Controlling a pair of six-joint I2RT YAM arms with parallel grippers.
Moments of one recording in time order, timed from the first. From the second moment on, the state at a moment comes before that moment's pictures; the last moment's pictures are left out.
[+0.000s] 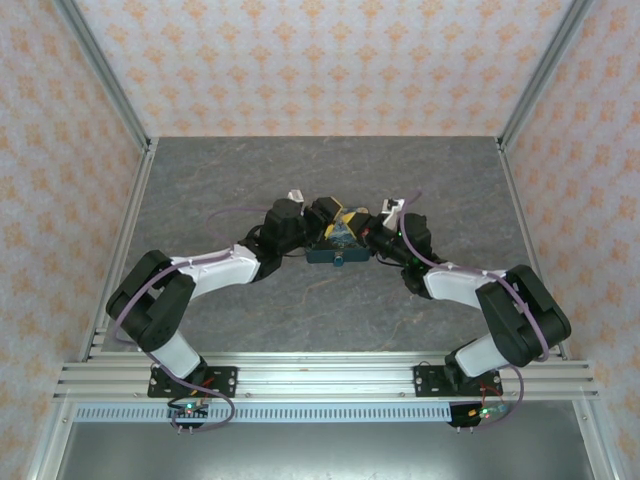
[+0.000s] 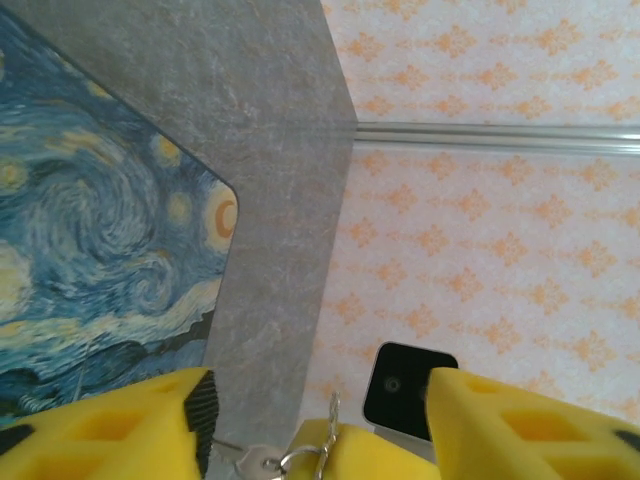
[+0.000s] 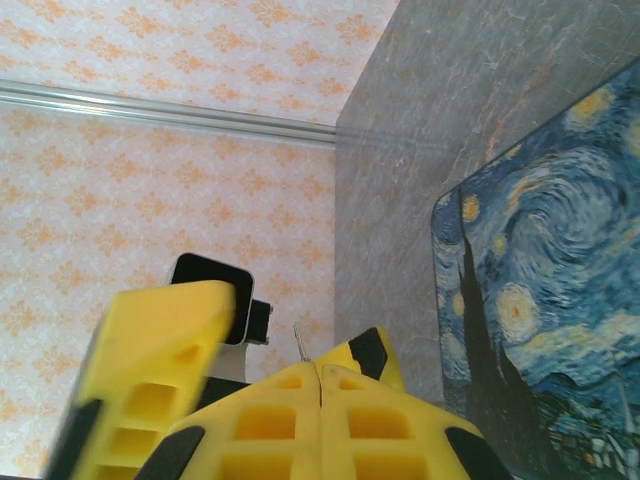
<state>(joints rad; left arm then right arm) -0.62 1.61 0.86 0.43 0.12 -1.49 0.48 1.47 0.53 0.76 -0.39 1.32</state>
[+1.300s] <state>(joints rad) -0.73 1.72 0.80 0.10 0.09 -0.71 0.36 1.56 0.51 0.73 -0.45 1.34</state>
